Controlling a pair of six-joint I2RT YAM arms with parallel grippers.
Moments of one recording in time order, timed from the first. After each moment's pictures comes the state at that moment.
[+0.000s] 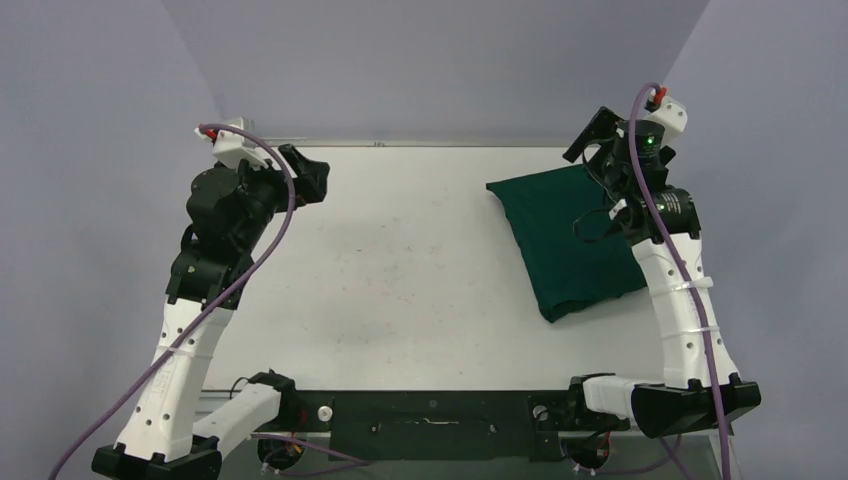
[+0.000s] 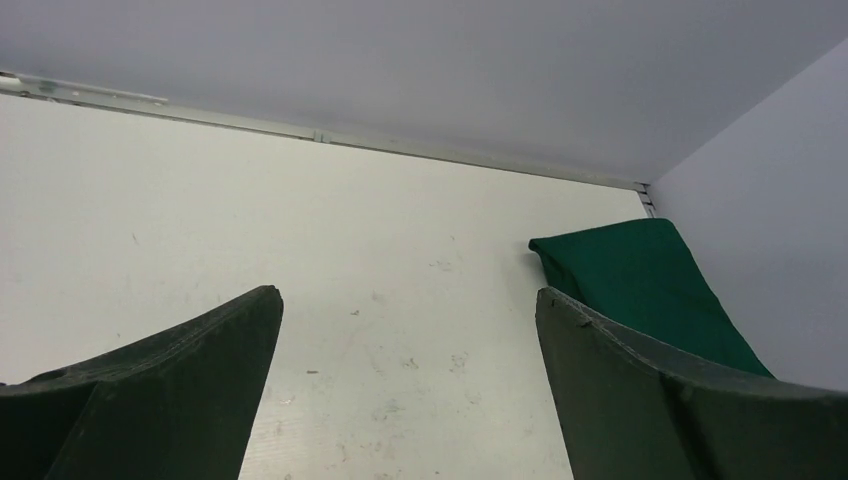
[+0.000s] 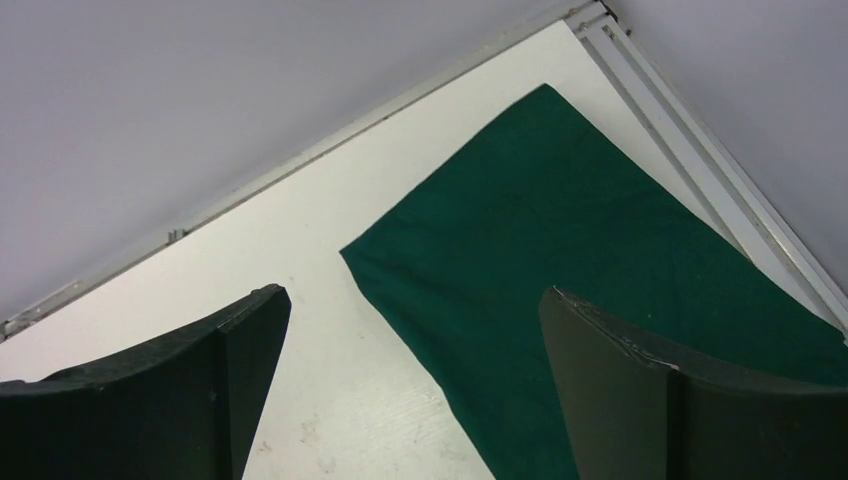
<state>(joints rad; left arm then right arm) -0.25 0.97 1.28 -0.42 -0.04 -0.42 0.13 1.25 1.57 -0.70 0.32 0.50</state>
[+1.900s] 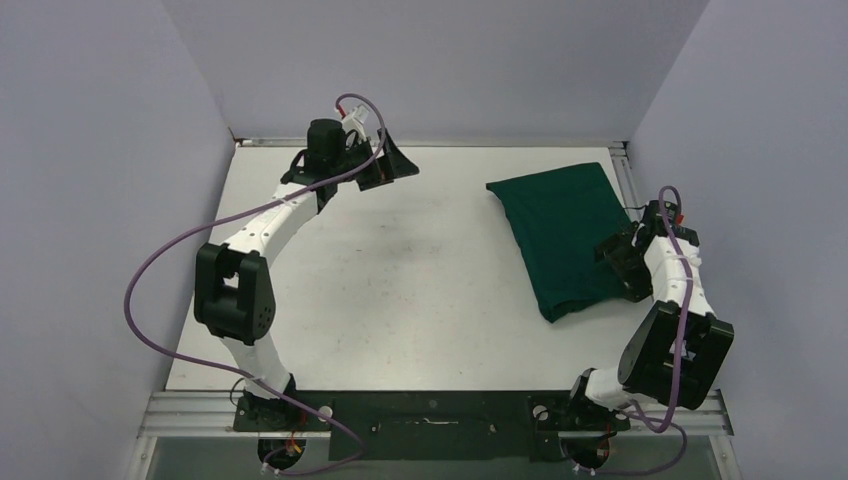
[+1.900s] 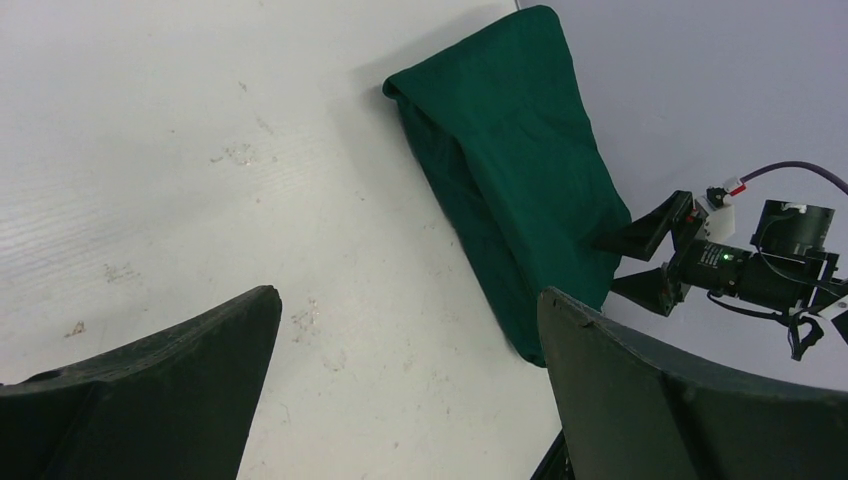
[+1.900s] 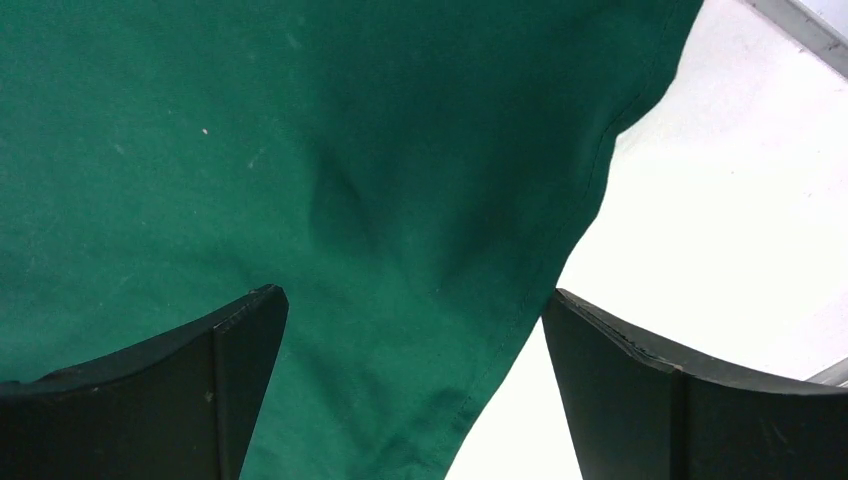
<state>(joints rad) -0.29 1.79 1.49 -0.12 0.55 -0.65 -0.38 1.40 1.03 -0.85 0.06 0.69</state>
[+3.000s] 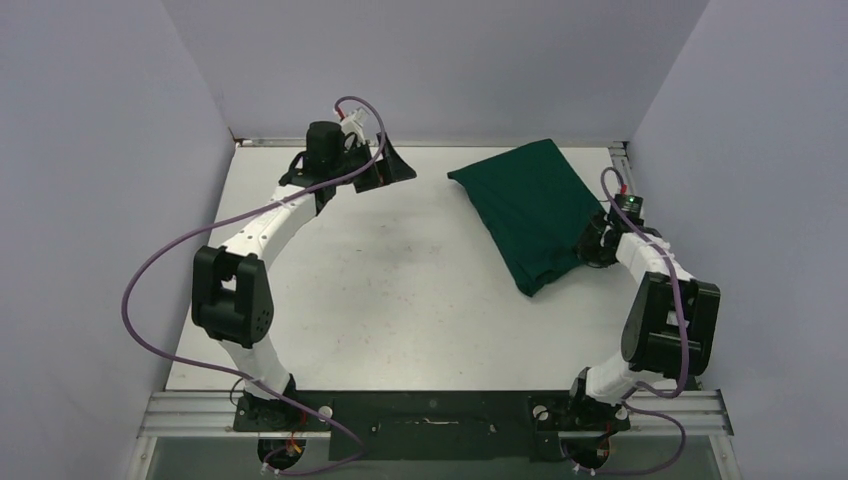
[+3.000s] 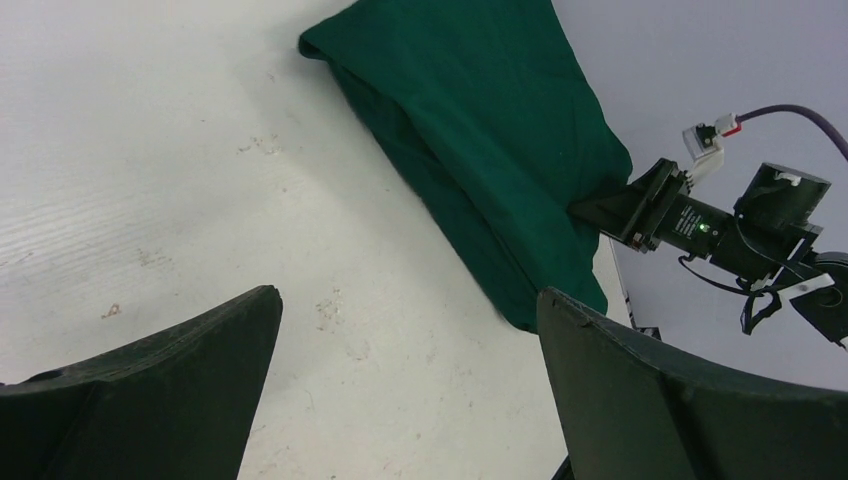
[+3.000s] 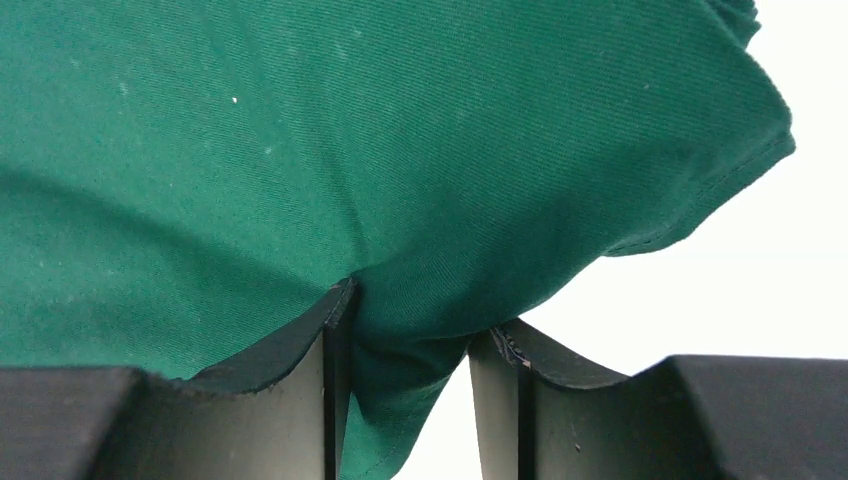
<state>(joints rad) -0.29 1.76 1.46 -0.16 0.52 -0.61 -0.27 1.52 0.92 -0.41 -0.07 0.37</state>
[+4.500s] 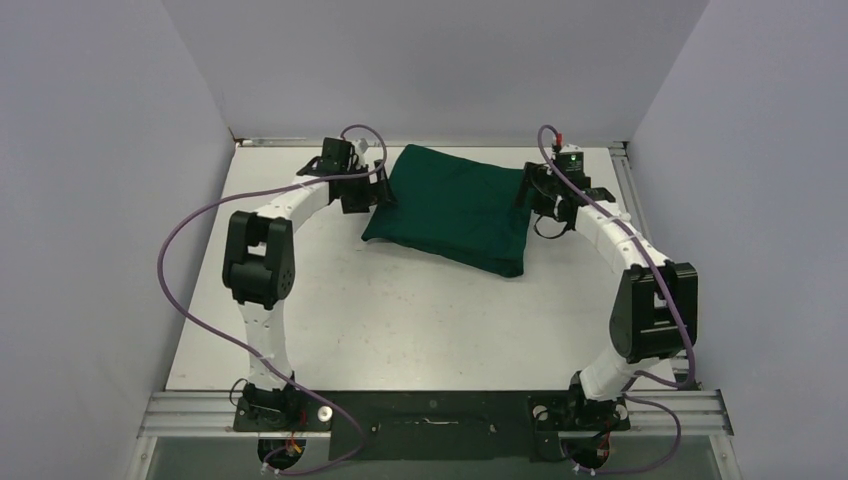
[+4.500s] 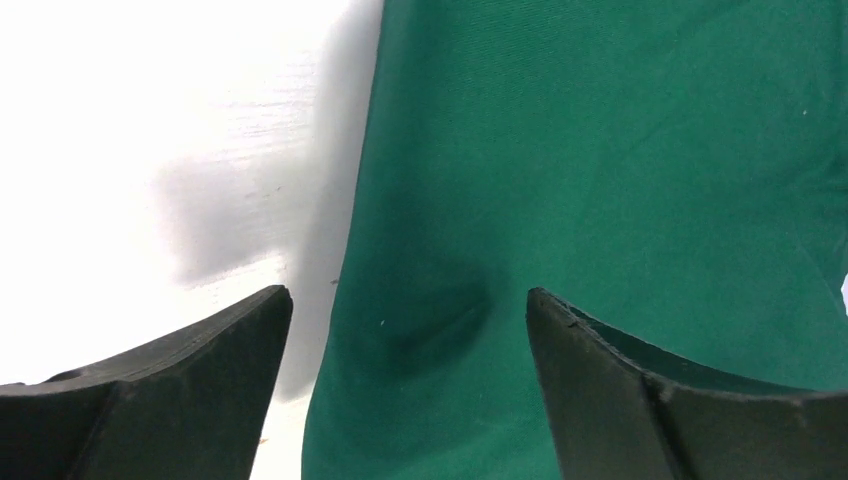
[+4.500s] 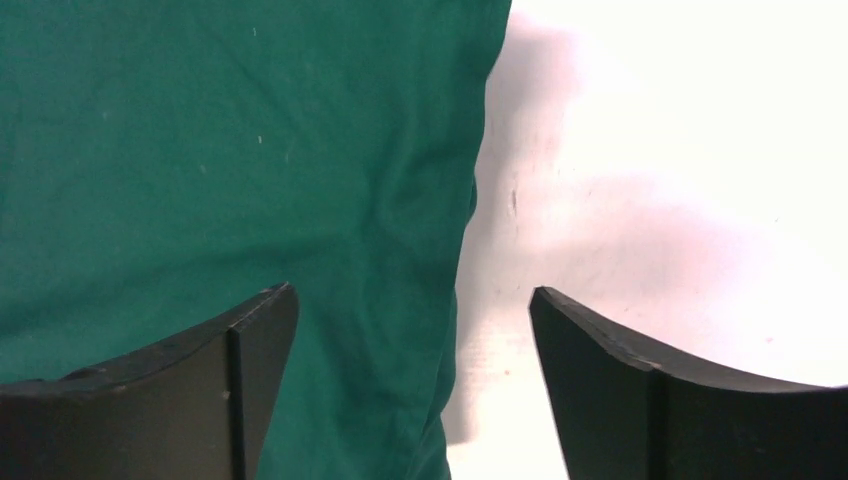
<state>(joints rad) -0.24 2.06 1.59 -0.40 0.32 -0.44 0.13 1.65 1.27 -0.37 0.01 0.32</state>
